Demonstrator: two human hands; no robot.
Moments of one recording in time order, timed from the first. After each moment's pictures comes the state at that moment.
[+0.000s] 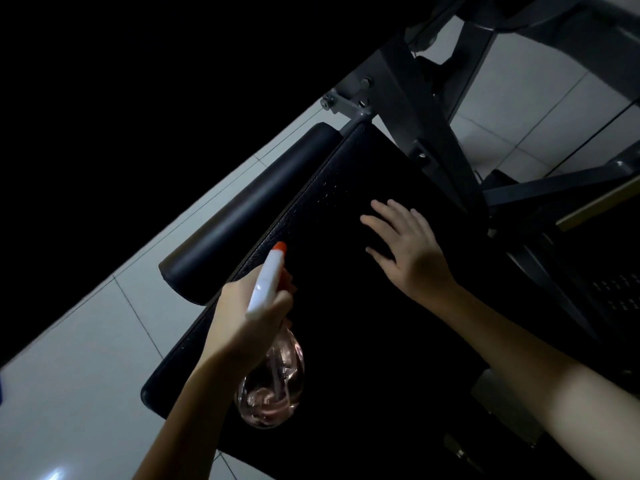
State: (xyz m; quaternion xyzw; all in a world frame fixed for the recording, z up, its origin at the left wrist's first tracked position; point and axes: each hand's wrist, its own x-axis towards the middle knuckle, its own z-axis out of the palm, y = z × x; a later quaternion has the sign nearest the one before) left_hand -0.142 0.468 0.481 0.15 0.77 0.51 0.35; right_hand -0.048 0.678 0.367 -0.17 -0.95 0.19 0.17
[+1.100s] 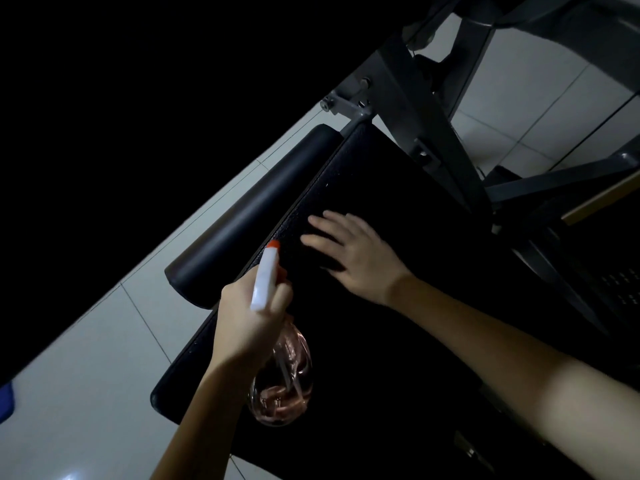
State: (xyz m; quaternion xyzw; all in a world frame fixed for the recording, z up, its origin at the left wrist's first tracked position) left_hand -0.149 0.467 0.471 0.21 0.86 0.42 0.22; right_hand -0.098 0.643 0.372 -0.01 -0.97 0.18 0.15
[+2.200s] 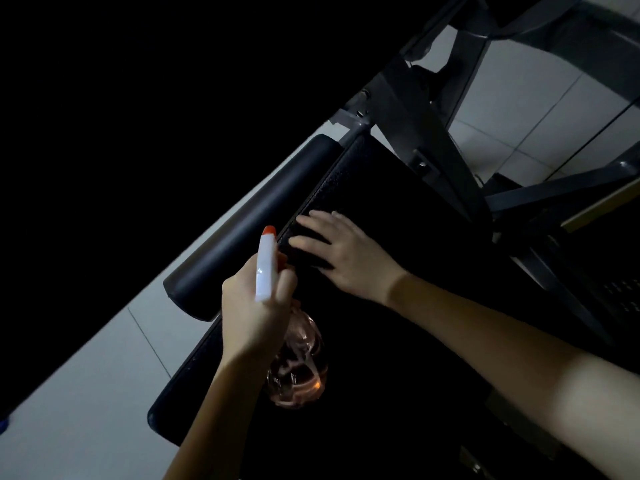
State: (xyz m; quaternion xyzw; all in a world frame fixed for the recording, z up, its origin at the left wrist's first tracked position) left_hand -0.153 0.491 0.480 0.15 0.83 0.49 0.19; right_hand -0.121 0.651 0.383 0.02 -0.97 0.20 0.14
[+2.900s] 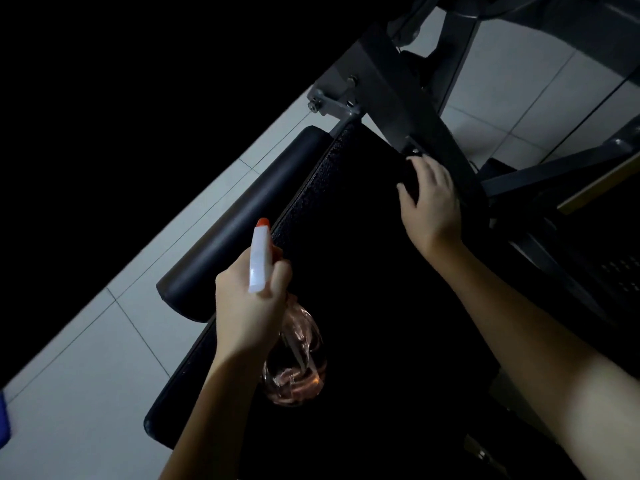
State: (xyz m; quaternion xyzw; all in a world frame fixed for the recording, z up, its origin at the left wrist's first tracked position) left_hand -0.159 0.491 0.474 0.18 0.83 0.49 0.20; right_hand -0.082 0.727 0.374 -0.40 -0.84 0.26 0.24
